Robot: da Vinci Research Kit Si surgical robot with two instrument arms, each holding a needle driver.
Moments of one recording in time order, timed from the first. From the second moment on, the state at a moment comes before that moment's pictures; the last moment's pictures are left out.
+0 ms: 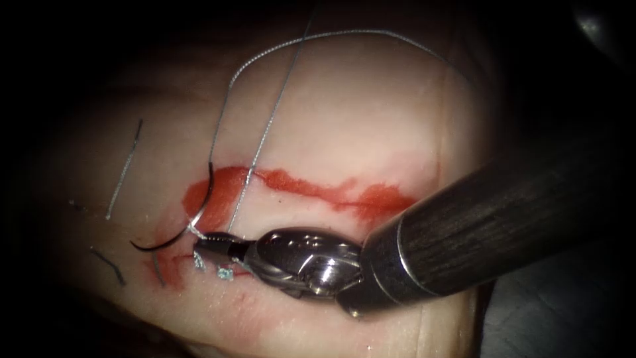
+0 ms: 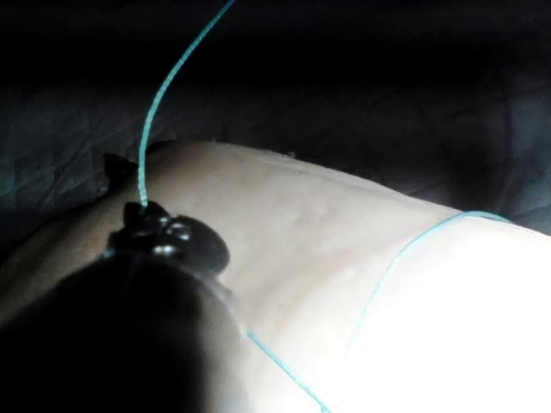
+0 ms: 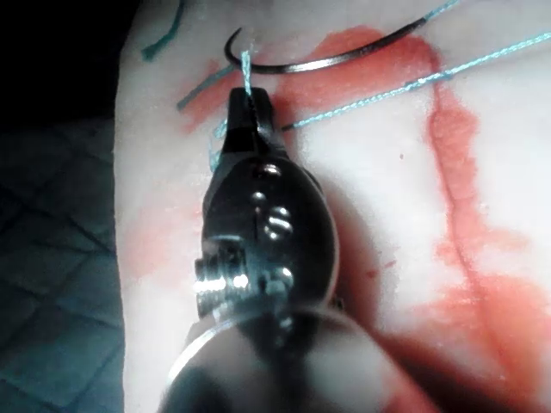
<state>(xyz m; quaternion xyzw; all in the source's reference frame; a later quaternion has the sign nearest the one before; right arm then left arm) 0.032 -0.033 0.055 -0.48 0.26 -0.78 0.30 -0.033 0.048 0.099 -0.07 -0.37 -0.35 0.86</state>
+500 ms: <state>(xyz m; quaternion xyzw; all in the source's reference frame) 0.031 -0.031 0.054 -0.54 0.16 -0.76 0.33 -0.030 0.044 0.094 -0.03 -0.42 -0.36 0.83</state>
